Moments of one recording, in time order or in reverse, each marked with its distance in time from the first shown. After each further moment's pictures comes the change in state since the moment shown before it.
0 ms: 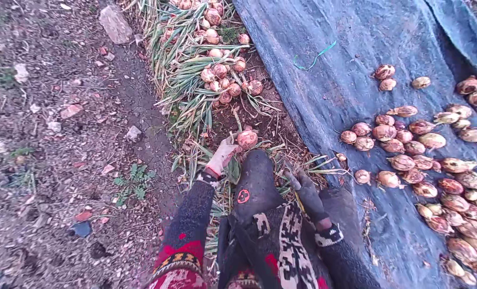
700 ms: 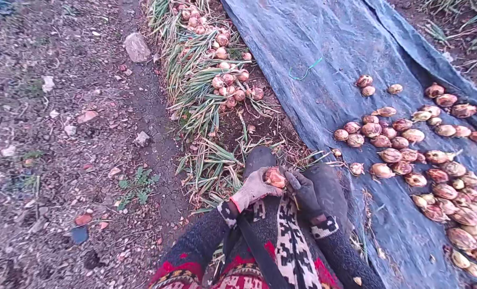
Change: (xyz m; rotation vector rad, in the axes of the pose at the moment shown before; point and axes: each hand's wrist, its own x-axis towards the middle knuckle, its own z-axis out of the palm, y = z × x) left_hand -0.185 -0.037 0.093 0.418 -0.243 0.066; right_hand -0.086 0.016 0.035 0.385 -0.083 -0.244
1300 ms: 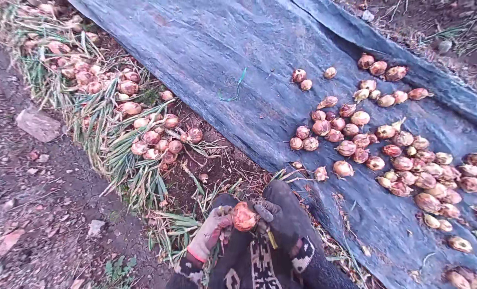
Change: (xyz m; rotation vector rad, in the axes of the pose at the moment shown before) left_hand 0.165 0.086 0.003 -0.477 -0.202 -0.417; right_hand 0.106 -0.099 -0.125 0.410 -0.088 0.328
